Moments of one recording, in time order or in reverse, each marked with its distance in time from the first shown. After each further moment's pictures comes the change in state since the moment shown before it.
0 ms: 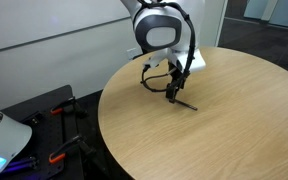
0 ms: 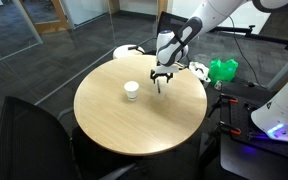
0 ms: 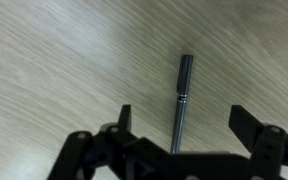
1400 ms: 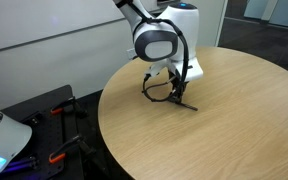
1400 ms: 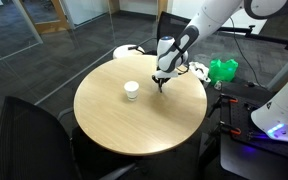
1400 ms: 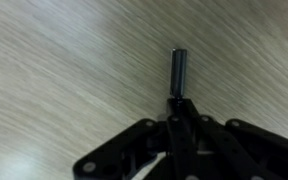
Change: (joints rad) arm 0.003 0.066 0.004 0.002 0.002 0.112 0.000
